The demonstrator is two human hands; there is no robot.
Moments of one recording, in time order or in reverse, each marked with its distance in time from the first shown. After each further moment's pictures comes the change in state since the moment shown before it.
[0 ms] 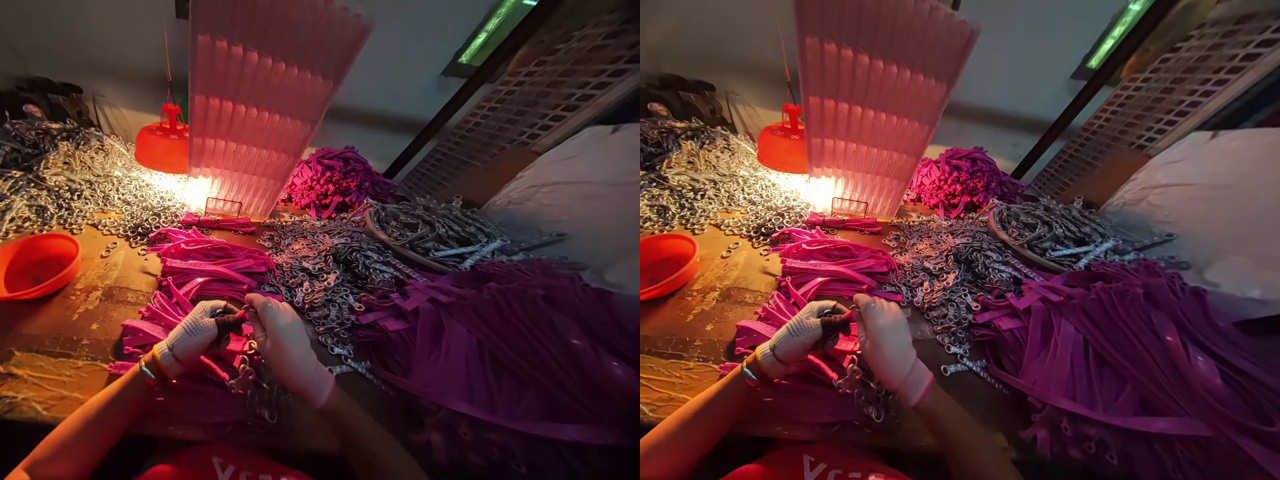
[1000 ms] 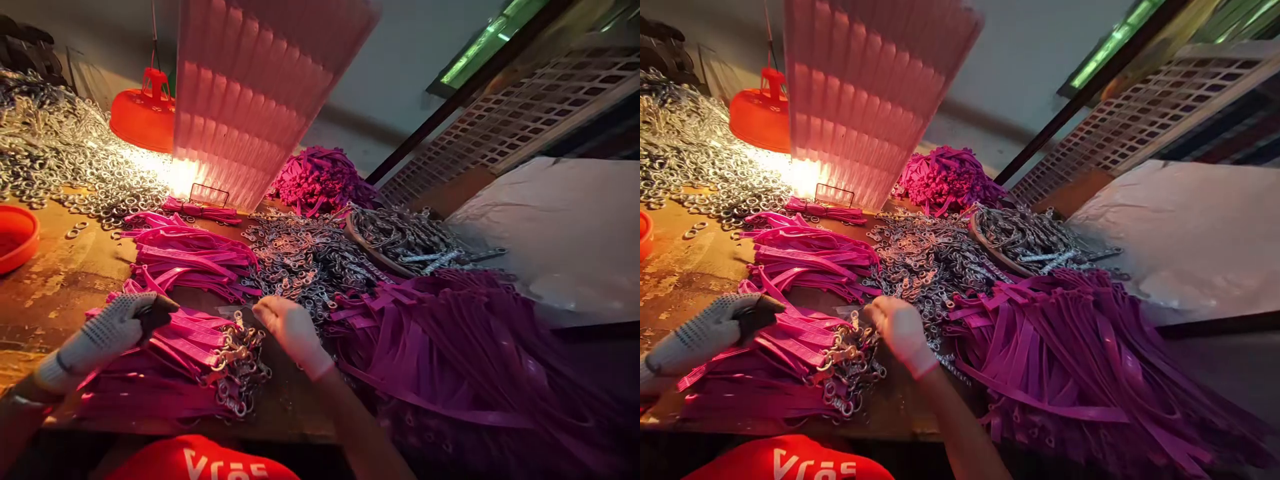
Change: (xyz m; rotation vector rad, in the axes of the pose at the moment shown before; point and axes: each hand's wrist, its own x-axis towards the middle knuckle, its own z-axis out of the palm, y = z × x) left_hand -0.044 0.013 -0.055 0.184 0.241 0.014; right_hand -0.007 0.079 -0.004 -0.039 -0.313 0.229
